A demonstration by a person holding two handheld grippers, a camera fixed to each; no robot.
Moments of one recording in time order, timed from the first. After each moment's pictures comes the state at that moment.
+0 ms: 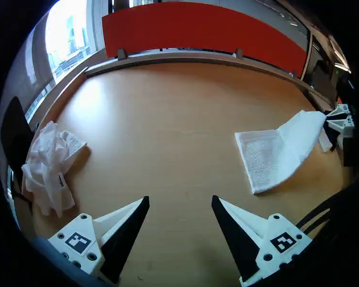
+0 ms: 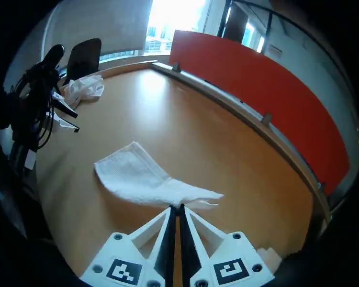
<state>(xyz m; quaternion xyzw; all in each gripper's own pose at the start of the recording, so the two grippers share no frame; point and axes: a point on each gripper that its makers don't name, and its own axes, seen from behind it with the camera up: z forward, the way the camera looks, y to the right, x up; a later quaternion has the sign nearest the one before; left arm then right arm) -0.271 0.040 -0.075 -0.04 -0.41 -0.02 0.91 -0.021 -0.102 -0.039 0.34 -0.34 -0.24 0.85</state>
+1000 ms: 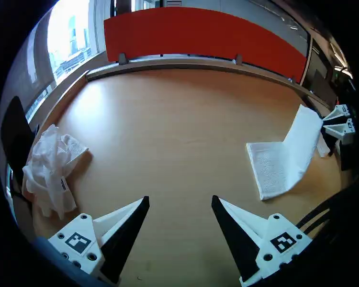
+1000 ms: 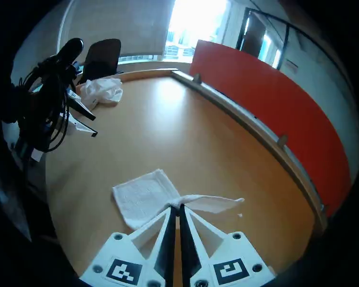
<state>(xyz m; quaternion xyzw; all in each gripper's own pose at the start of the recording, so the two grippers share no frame) -0.255 0.044 -0.072 -0.04 -0.39 -0.02 0.92 -0.009 -0.160 -0.048 0.40 -0.31 -0.25 0.83</state>
